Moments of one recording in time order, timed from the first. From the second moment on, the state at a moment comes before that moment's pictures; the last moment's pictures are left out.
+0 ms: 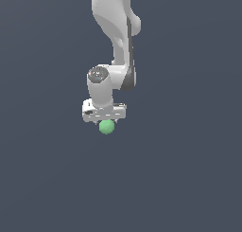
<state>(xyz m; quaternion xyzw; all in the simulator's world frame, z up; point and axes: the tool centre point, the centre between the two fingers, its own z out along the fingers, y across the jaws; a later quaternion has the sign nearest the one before) -0.044 -0.077 0.080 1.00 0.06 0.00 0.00</state>
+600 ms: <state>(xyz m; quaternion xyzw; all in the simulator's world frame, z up) -0.034 -0.077 0.058 1.00 0.06 0.02 0.00</state>
